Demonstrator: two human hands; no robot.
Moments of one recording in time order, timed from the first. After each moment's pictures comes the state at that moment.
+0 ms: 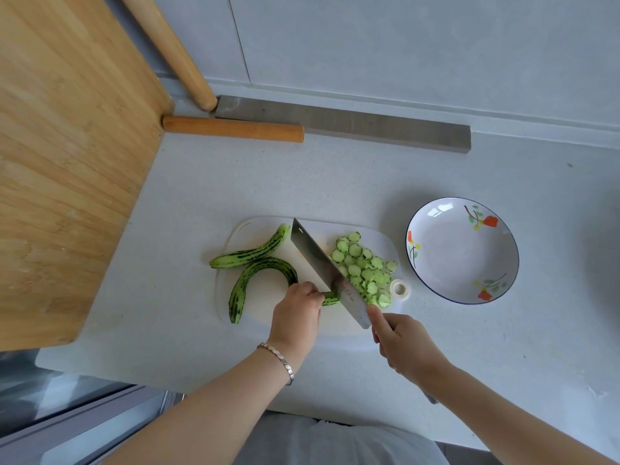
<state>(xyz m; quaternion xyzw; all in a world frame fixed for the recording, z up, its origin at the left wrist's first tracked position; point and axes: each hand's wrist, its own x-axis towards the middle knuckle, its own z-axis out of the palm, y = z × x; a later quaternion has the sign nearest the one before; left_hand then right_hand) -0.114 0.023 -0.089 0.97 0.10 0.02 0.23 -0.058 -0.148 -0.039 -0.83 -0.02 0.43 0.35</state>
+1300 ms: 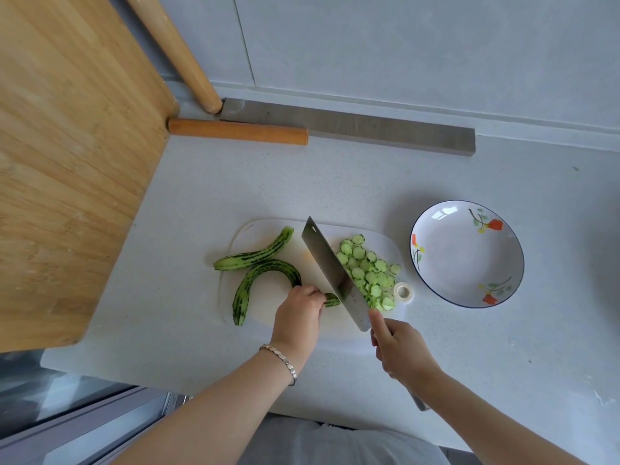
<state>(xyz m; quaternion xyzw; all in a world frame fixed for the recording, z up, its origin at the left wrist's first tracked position) -0.114 0.027 -0.098 0.96 0.13 0.02 0.26 -0.065 -0.141 -0.051 -0.83 0.02 0.42 0.38</state>
